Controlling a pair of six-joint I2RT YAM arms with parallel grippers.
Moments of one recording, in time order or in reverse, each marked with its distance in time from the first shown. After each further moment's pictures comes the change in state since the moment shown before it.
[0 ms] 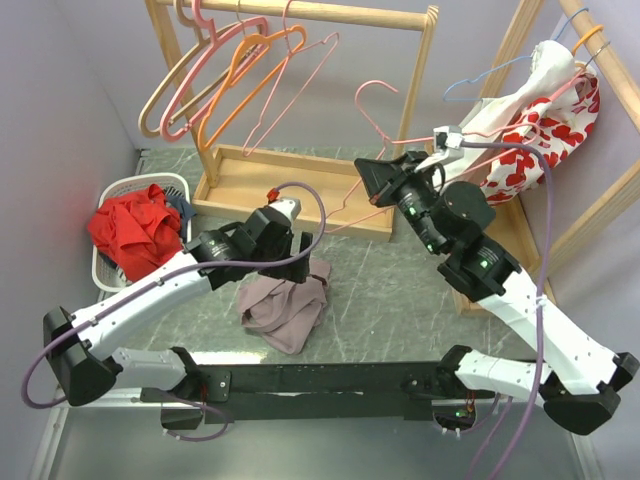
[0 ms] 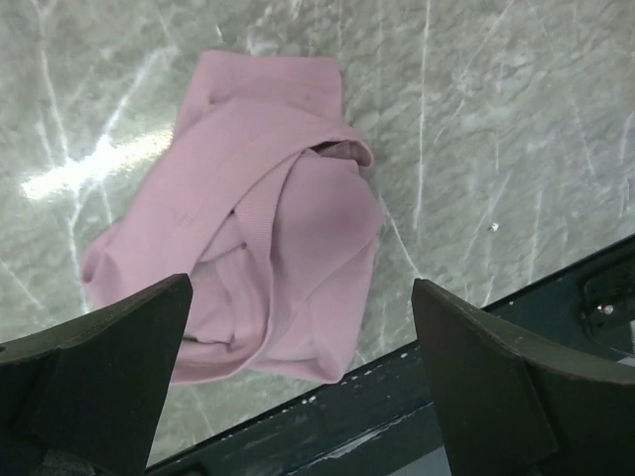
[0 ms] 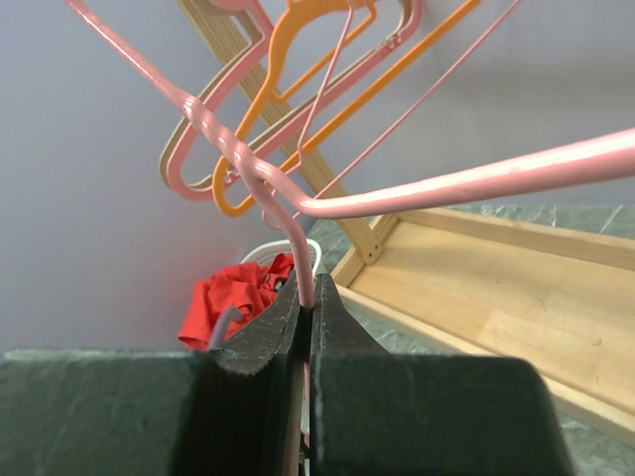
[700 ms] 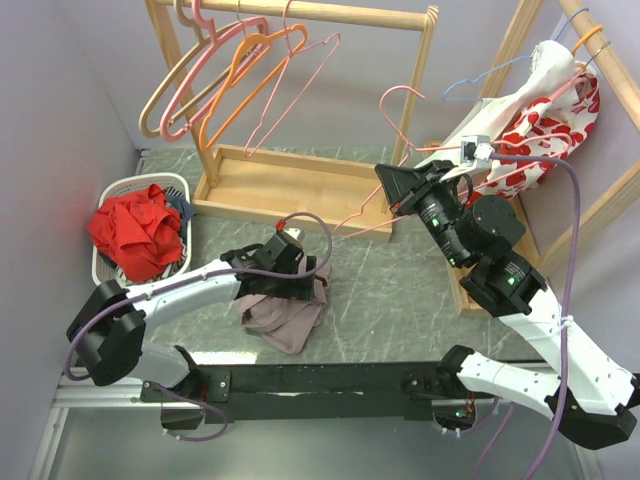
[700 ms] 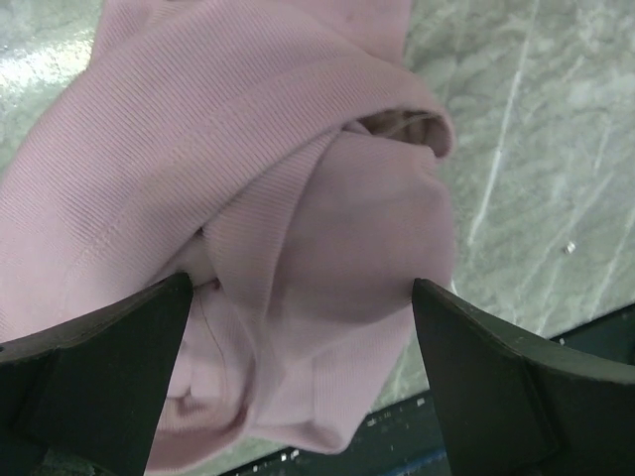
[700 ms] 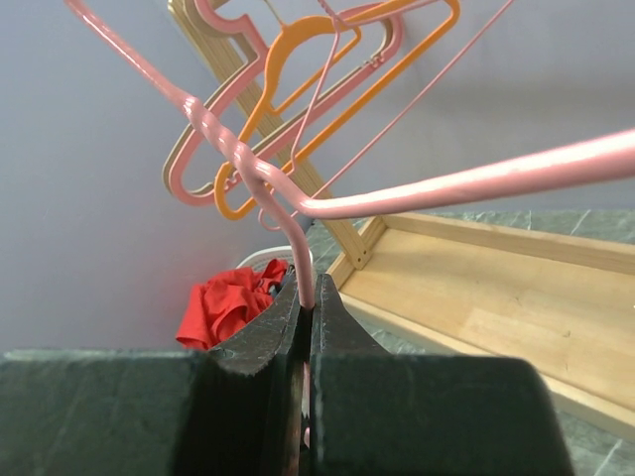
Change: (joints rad) left arm 0.024 0.146 -0.312 0.301 0.099 -0.127; right arm 0.000 -0.120 -0.008 -0.085 0.031 -0.018
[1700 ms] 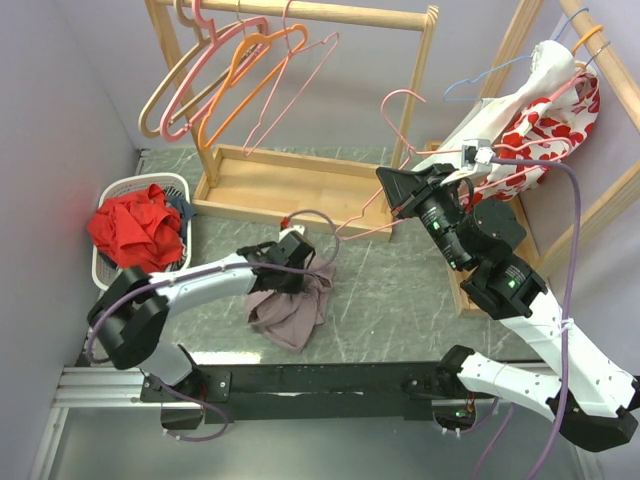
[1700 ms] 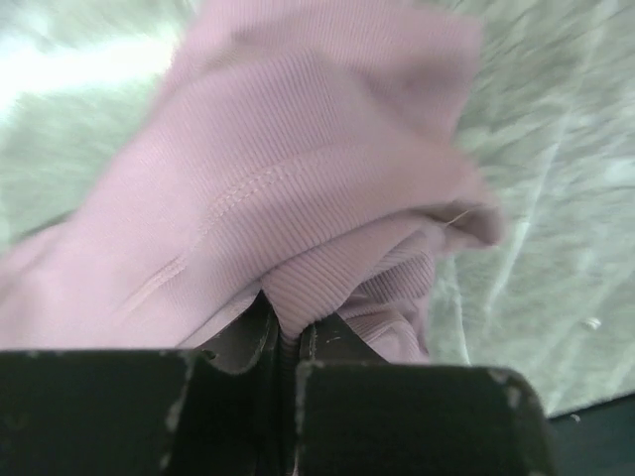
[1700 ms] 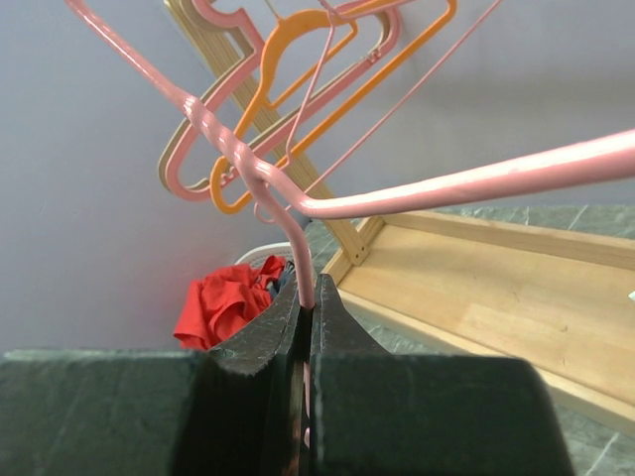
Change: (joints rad) left arm -0.015 0.137 0.034 0.059 -0.113 -0.063; right arm 0.000 -0.018 -0.023 0.001 0.002 0.000
